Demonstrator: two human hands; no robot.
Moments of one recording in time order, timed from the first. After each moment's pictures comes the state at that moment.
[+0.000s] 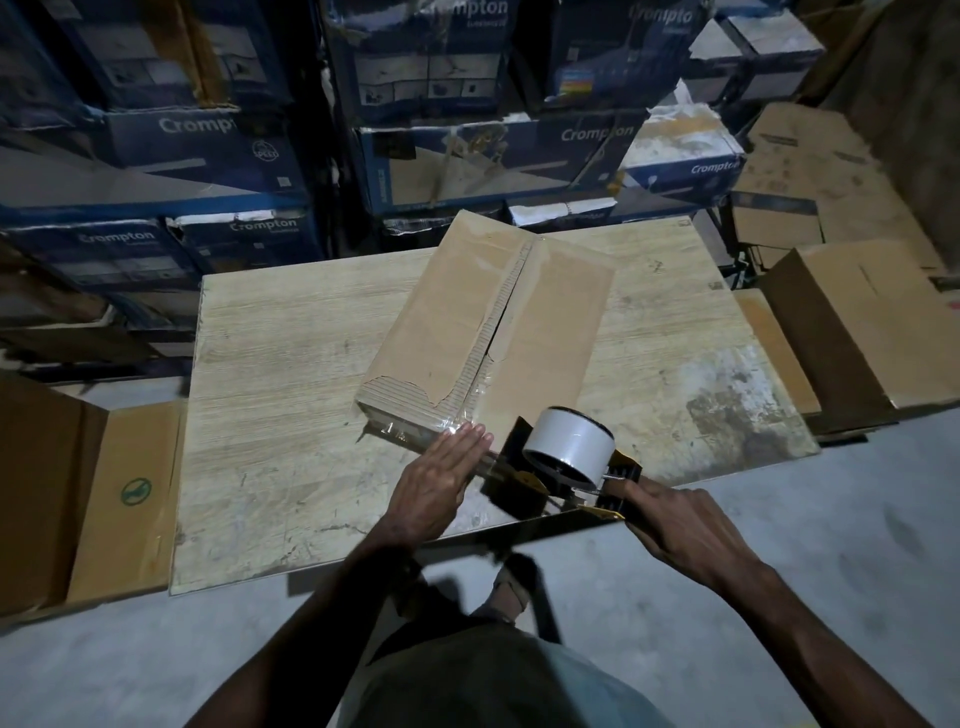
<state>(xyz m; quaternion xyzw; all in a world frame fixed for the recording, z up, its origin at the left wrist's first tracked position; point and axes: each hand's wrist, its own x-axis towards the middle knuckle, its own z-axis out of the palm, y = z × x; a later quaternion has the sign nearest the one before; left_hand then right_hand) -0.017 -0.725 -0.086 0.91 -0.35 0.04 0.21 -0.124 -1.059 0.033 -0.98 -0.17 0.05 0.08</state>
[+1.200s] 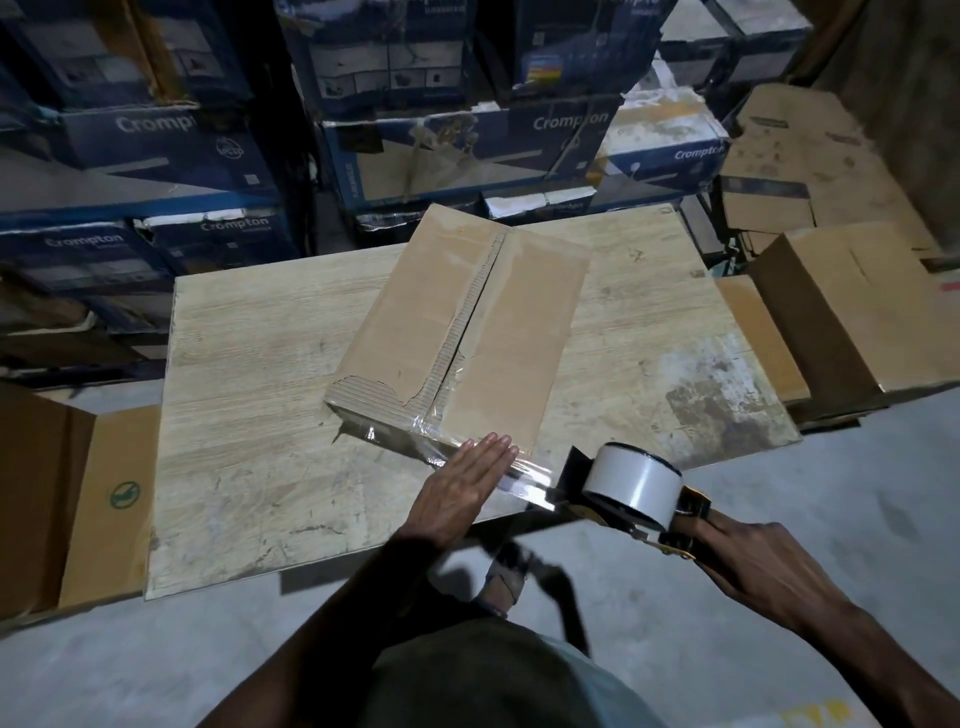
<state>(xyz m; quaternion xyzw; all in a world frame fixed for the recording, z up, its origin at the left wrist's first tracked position) -0.038 -0.786 -0.083 0.89 -0.44 0.05 0.13 -0.180 -1.145 0.046 -0.98 -0.16 0.09 0.04</state>
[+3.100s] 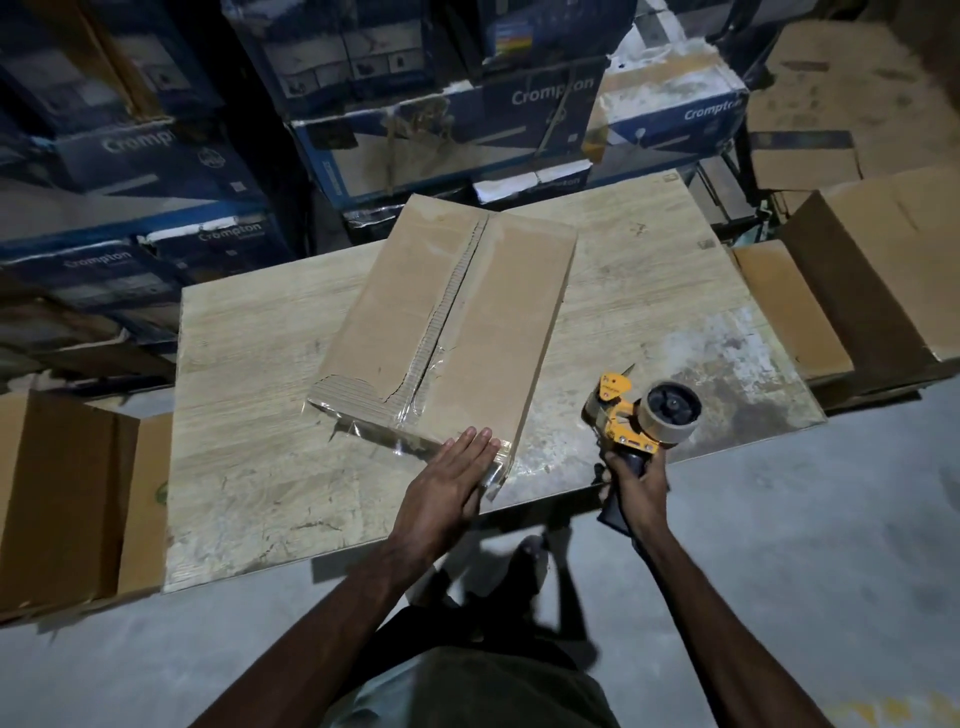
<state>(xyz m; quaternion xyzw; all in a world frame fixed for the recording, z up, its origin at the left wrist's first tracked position) -0.052 -0.802 -0.063 0.92 -0.32 -0.04 0.21 -0.110 -1.097 -0.132 -0.63 0.39 -0.03 0.67</state>
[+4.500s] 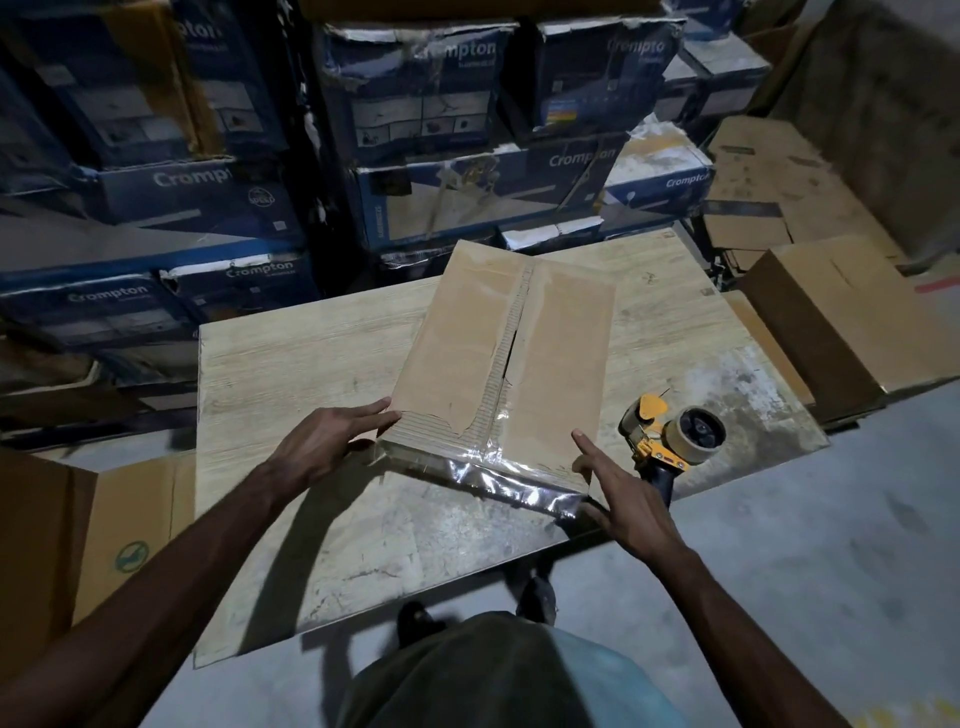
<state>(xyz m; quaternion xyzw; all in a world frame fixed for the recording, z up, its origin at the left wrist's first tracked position) 0.138 -0.570 -0.028 0.90 -0.38 -0.11 0.19 -0.075 -0.984 -0.035 -0.97 0.03 0.11 0.23</state>
